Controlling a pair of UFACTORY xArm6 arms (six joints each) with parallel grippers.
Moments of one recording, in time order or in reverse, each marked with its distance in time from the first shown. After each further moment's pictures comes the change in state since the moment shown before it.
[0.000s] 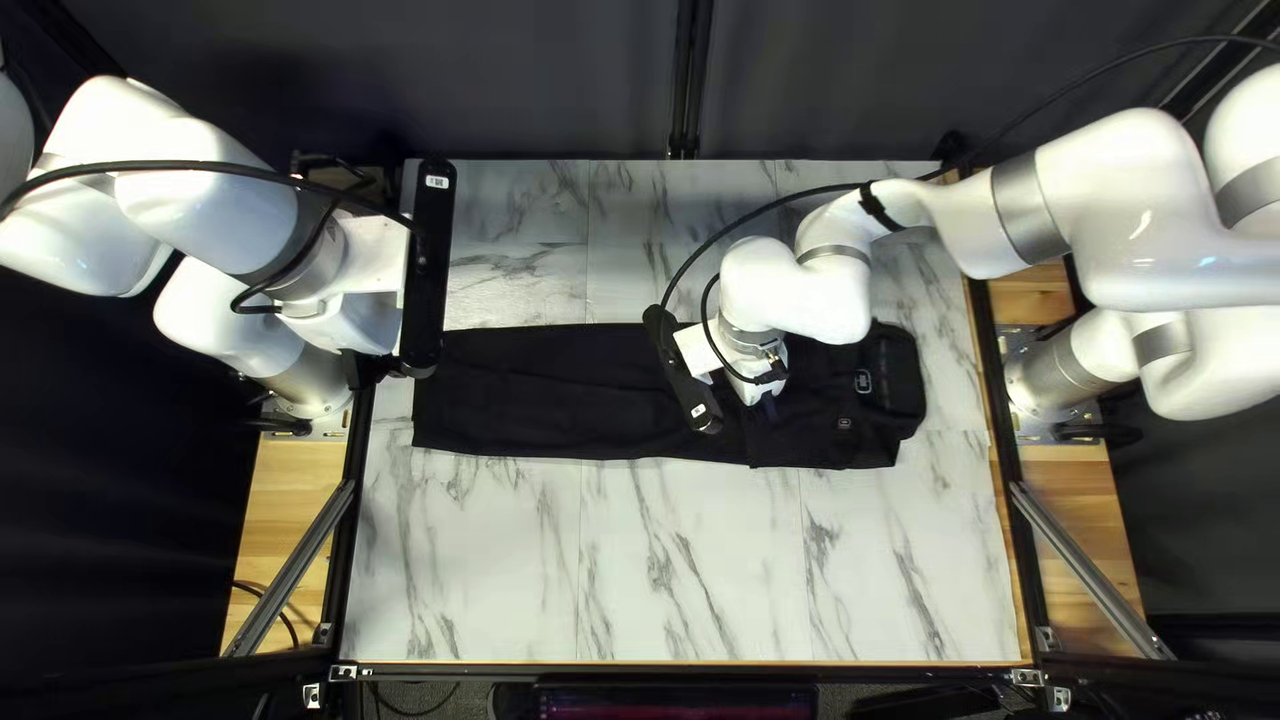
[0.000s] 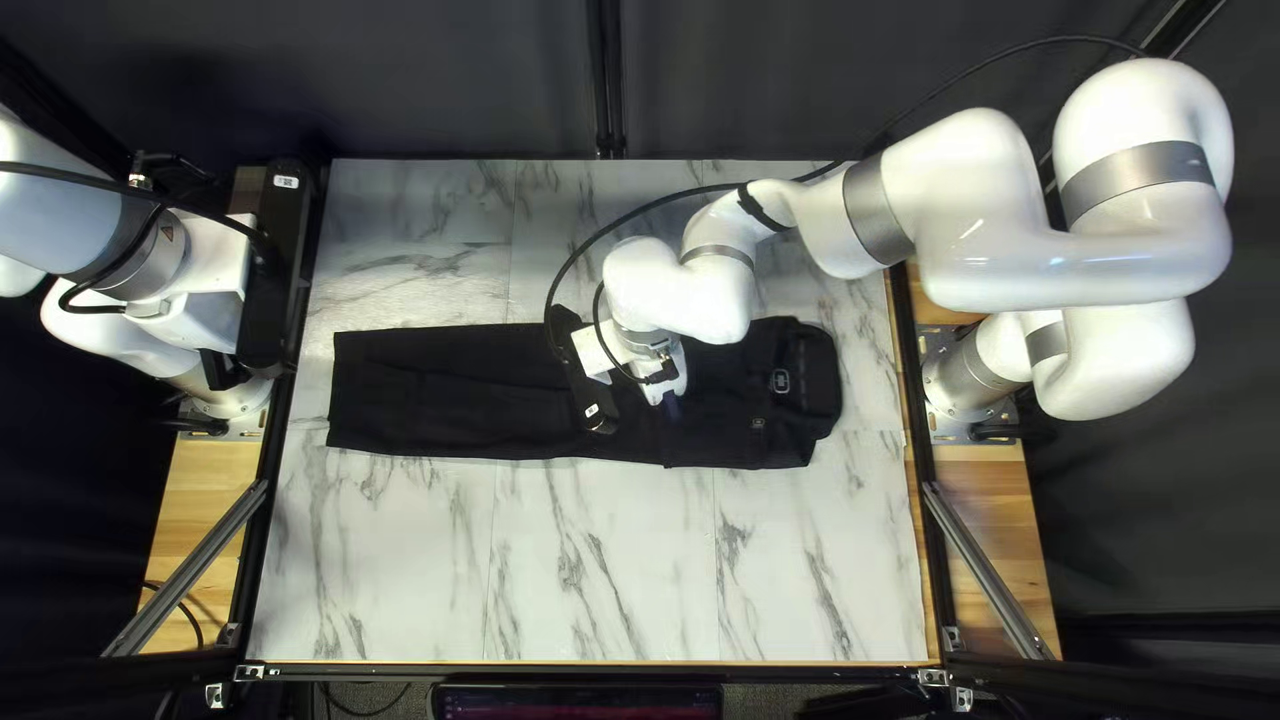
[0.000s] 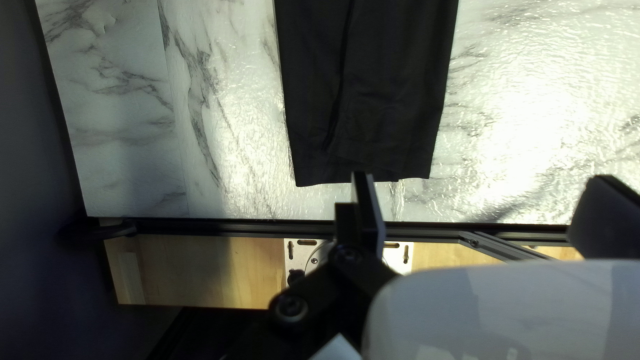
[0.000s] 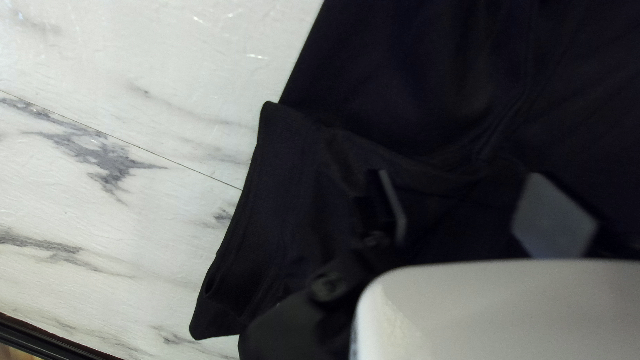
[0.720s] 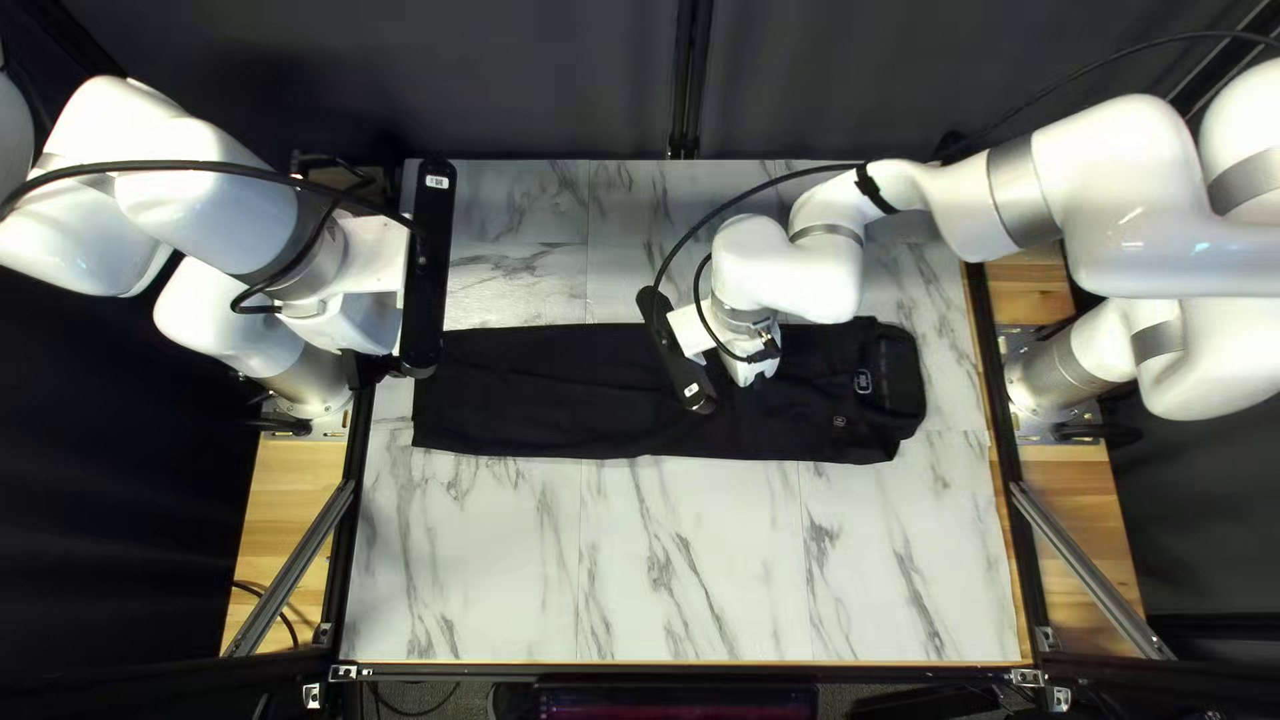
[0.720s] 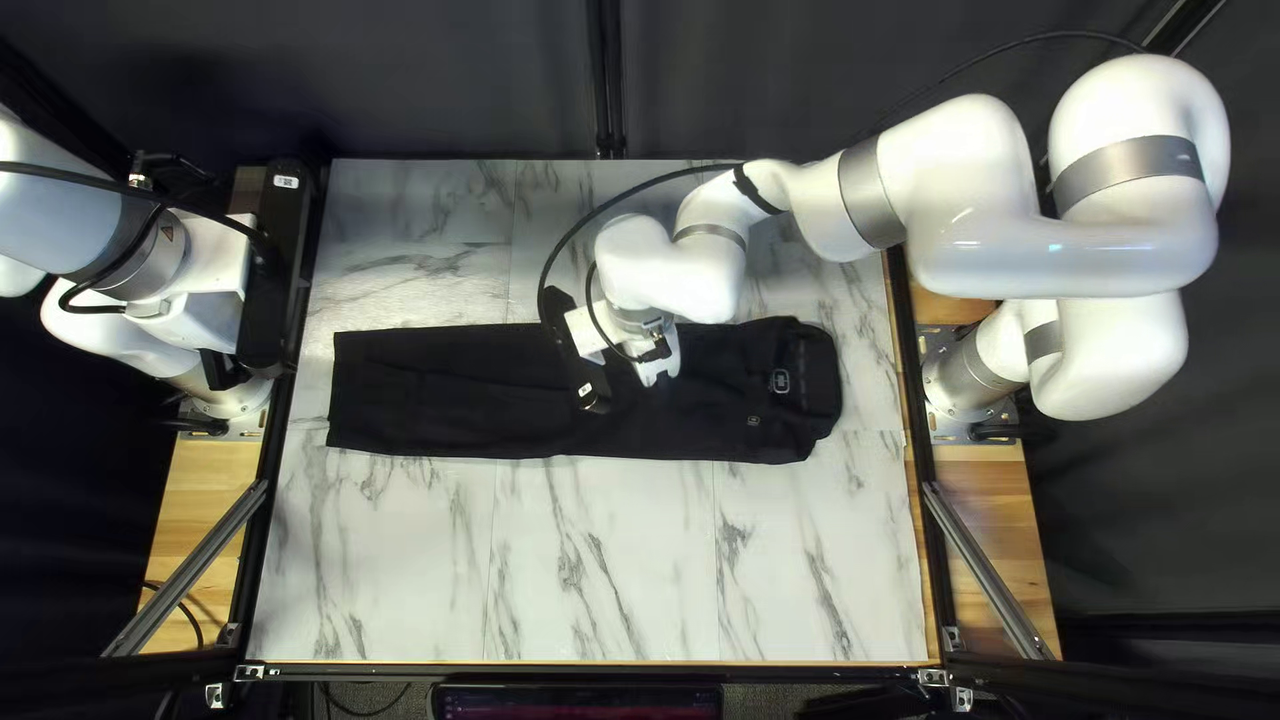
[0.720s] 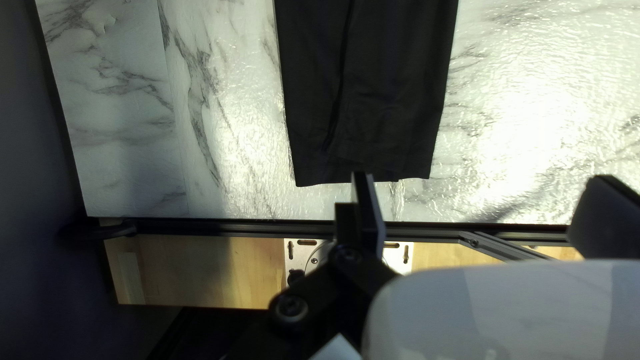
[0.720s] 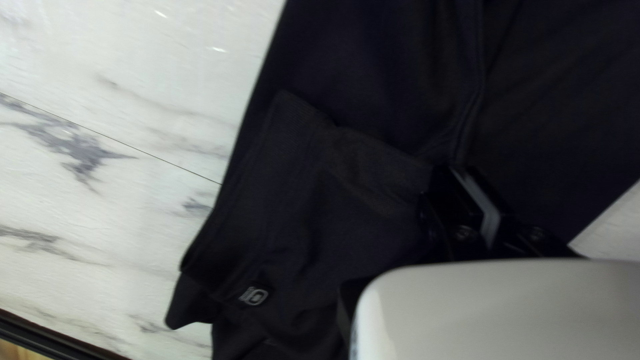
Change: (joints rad) left arm 0.000 0.000 0.000 0.000 0.000 0.000; right arm -0.072 -0.019 0.022 0.000 -0.024 -0.060
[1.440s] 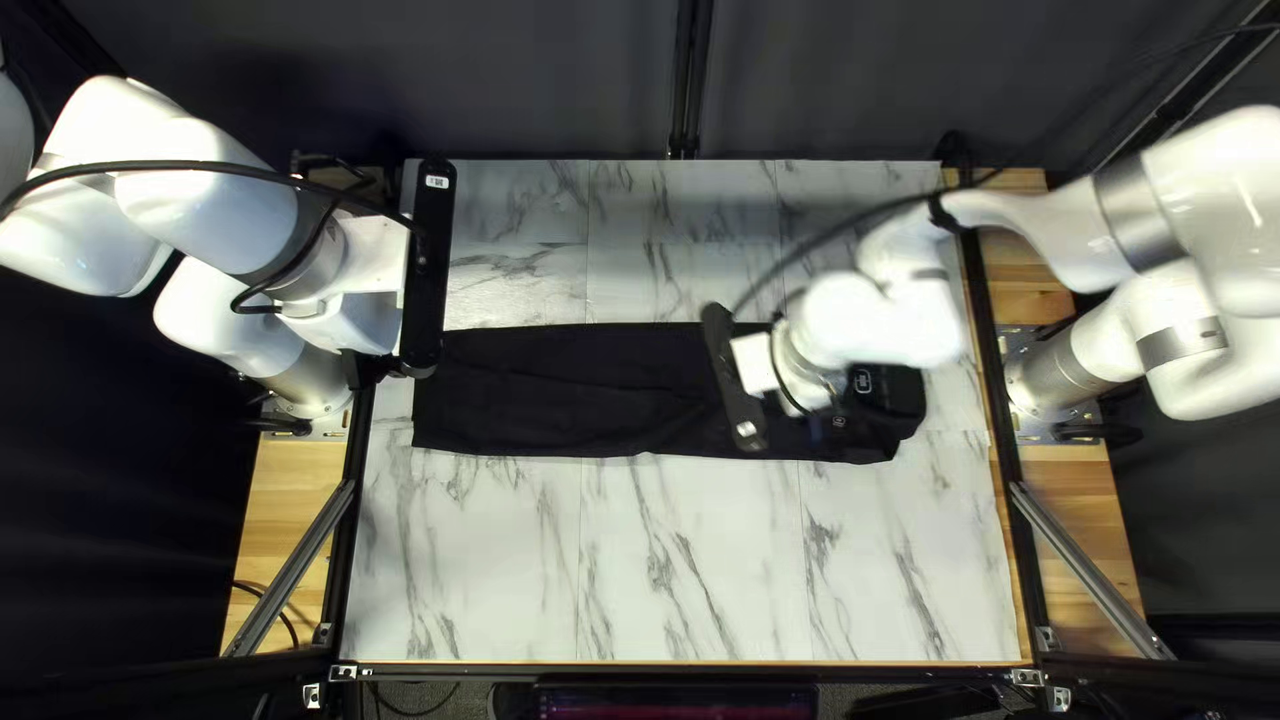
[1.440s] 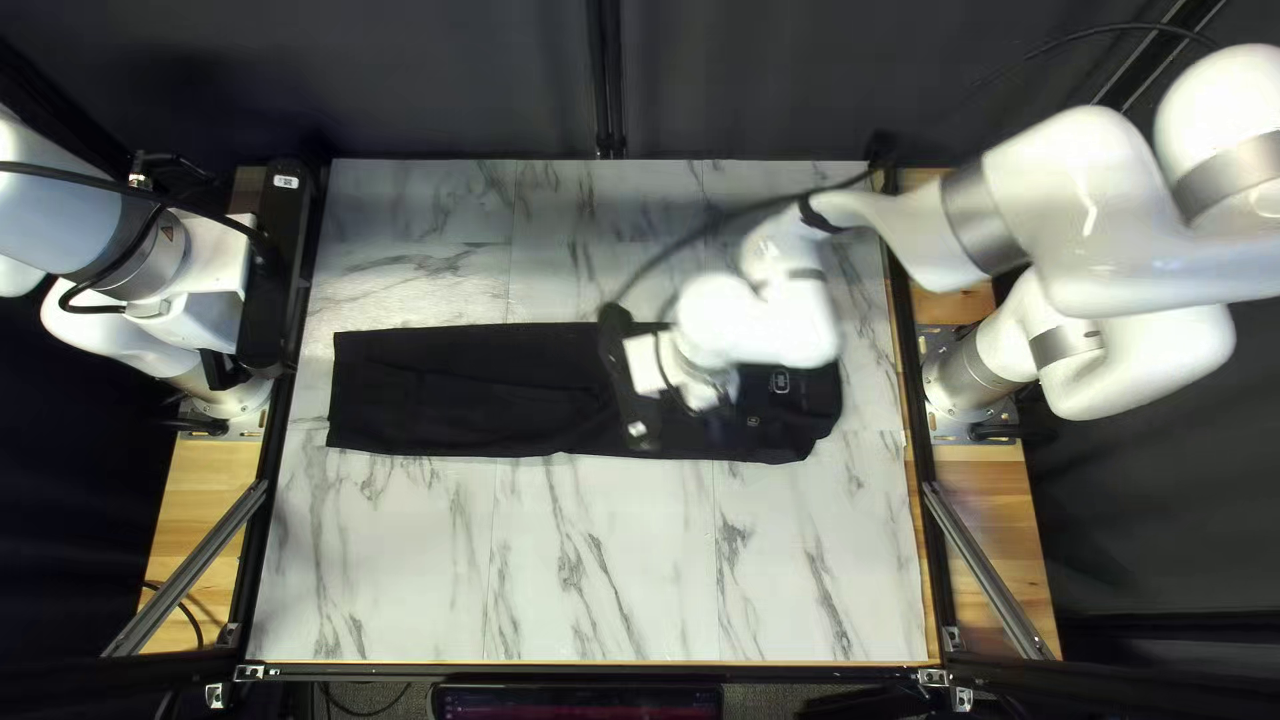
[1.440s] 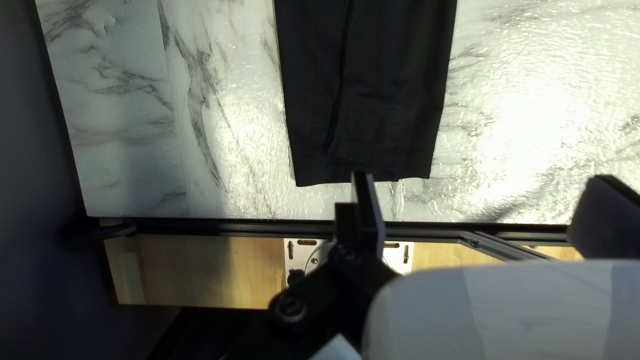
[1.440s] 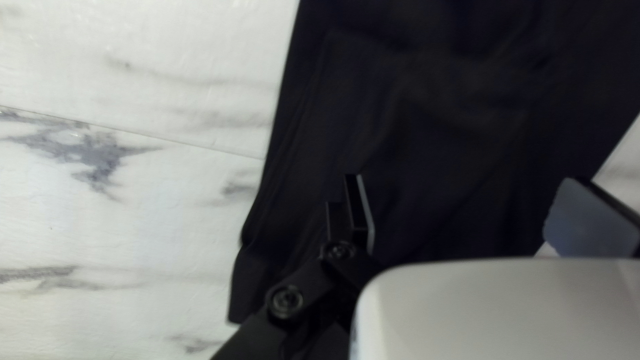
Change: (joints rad) left arm 0.000 0.000 0.000 0.000 0.000 0.000; right arm 0.256 -0.370 0.441 -0.425 -0.113 0.762
